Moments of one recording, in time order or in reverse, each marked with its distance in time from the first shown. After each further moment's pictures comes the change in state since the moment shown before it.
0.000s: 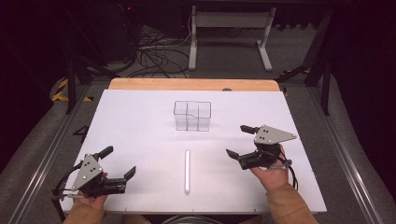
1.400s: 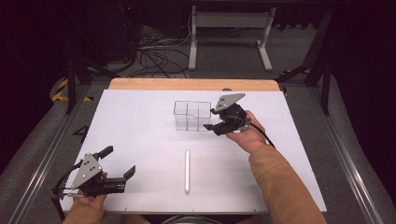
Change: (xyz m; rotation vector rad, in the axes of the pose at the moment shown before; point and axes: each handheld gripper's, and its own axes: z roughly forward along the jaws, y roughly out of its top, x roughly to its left) left arm 0.003 -0.001 0.001 0.007 -0.009 -0.015; right arm -0.046 0.055 0.110 0.293 0.115 -0.141
